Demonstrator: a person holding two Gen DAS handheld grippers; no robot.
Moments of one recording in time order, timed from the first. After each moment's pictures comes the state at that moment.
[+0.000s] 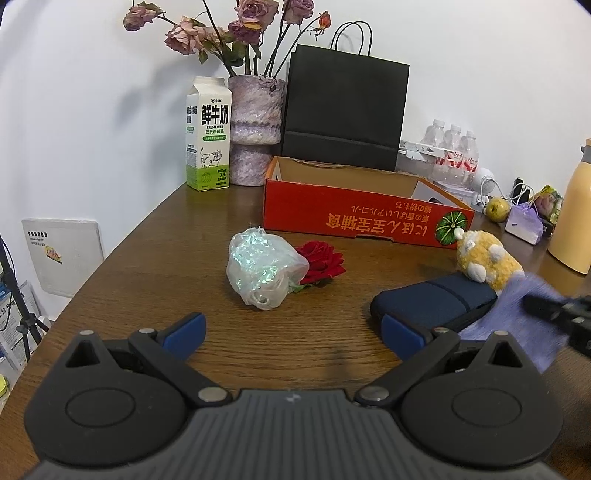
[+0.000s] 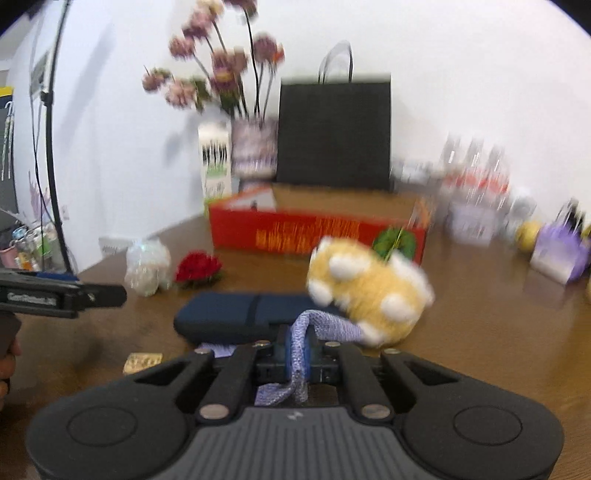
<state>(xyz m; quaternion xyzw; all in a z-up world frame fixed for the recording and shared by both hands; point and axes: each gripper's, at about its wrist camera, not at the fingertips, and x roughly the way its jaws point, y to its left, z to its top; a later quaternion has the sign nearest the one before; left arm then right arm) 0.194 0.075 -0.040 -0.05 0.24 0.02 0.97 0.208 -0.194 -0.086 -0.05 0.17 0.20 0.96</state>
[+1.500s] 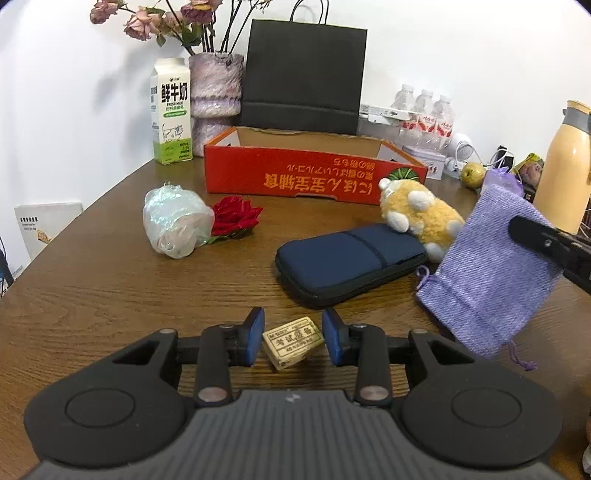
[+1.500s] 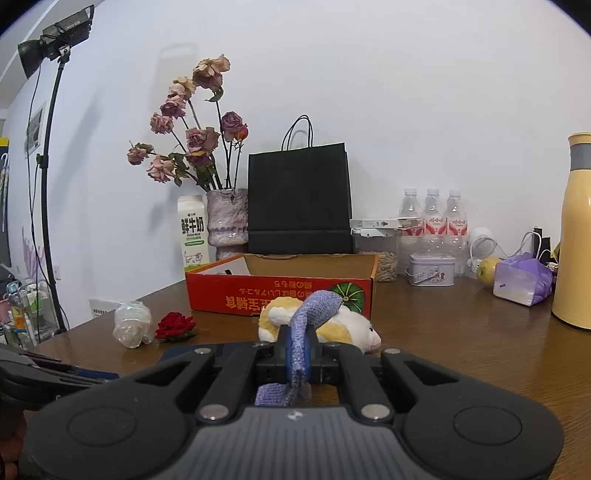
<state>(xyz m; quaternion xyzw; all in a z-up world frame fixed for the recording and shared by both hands) 0.180 -0.012 -0.052 -0.04 0.28 0.01 0.96 0.192 -0.250 -0.078 0.01 0.11 0.20 0.97</state>
